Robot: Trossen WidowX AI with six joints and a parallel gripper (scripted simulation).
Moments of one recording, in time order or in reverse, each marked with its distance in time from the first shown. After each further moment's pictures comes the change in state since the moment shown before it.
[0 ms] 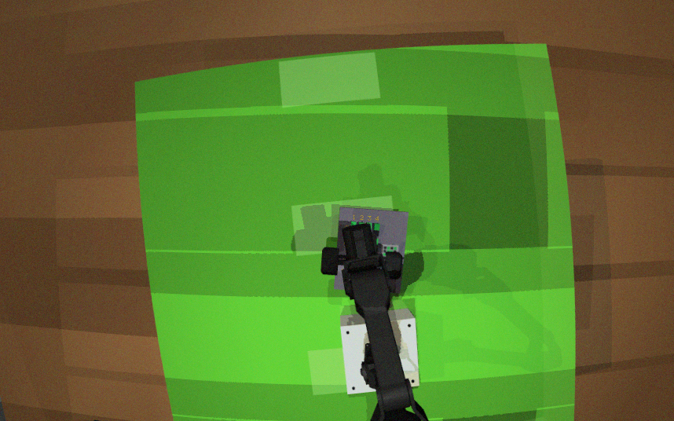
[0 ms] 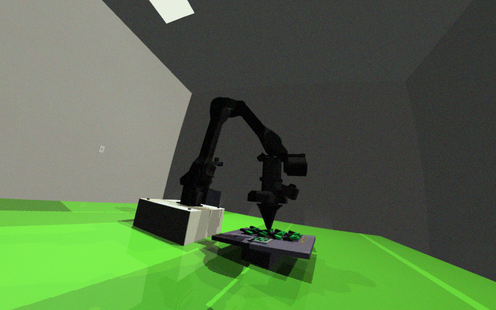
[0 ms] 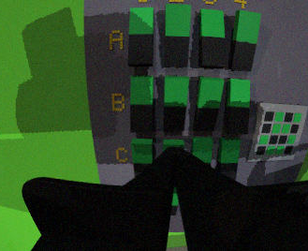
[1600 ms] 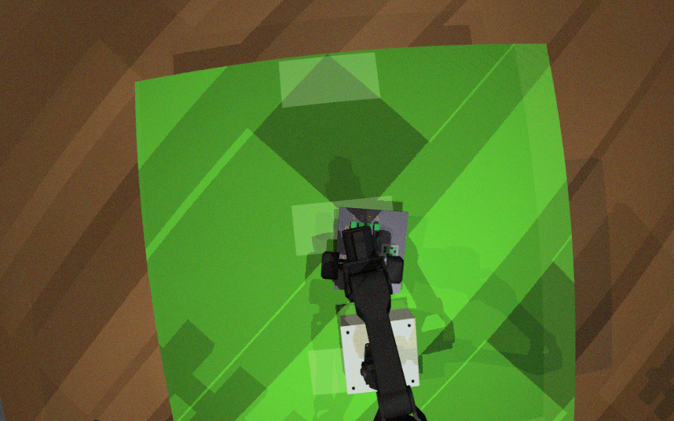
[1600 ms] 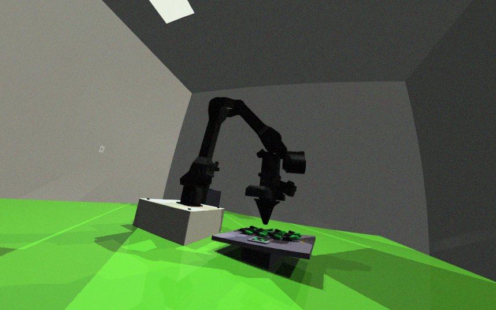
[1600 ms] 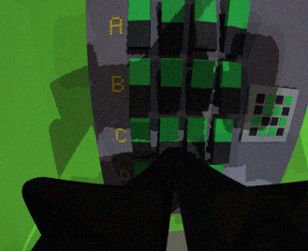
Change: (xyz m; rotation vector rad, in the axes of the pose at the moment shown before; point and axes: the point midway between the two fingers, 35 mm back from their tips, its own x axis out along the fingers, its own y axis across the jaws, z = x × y) arm -0.013 -0.002 -0.008 -0.003 0.032 -0.008
